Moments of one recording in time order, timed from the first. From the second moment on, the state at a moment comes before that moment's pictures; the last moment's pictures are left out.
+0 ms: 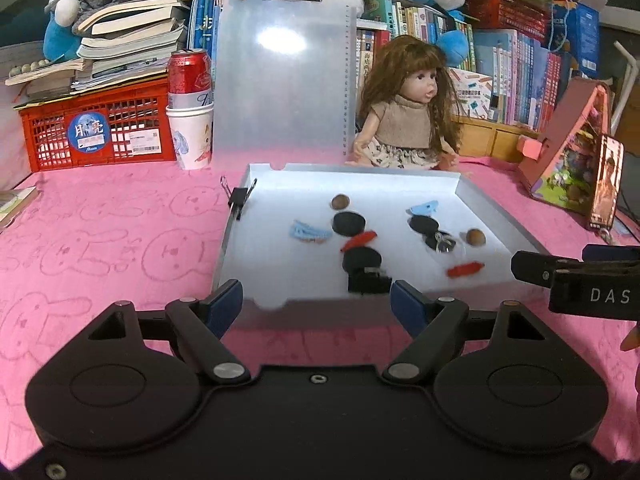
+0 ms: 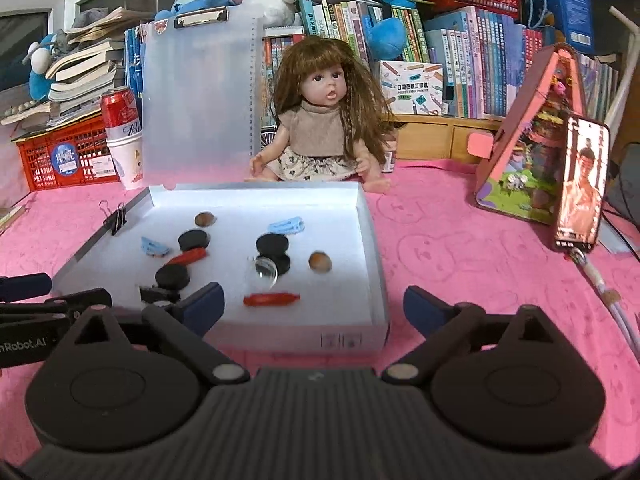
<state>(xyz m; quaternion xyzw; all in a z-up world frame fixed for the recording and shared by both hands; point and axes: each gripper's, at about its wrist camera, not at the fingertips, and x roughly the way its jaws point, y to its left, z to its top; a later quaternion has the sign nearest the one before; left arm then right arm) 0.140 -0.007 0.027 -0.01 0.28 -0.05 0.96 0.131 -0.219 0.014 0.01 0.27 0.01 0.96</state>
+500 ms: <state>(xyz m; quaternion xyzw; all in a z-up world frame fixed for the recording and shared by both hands) 0.127 -0.010 -0.009 0.01 0.30 -0.04 0.95 0.118 -0.217 -0.029 -0.01 0.32 0.00 0.95</state>
